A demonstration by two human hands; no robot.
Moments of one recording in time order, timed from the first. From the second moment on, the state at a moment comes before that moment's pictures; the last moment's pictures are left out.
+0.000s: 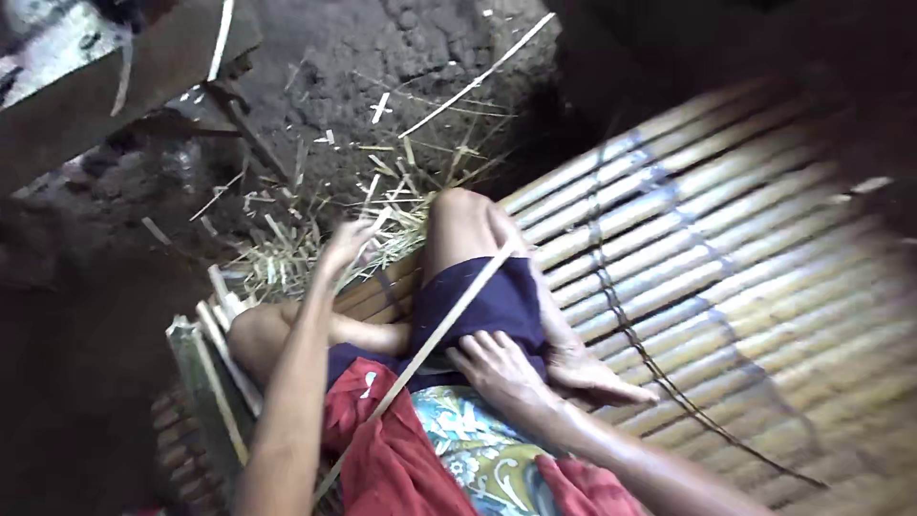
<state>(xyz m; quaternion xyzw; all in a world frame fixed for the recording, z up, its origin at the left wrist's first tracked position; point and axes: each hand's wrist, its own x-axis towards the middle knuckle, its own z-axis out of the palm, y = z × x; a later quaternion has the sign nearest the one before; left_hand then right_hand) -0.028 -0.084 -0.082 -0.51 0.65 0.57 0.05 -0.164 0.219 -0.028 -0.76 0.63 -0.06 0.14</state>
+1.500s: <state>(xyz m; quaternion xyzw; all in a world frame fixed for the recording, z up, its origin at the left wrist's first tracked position) 0.029 0.143 0.032 -0.40 0.49 0.72 -0.28 -0.199 0.186 0.046 -0.40 0.50 -0.33 0.70</state>
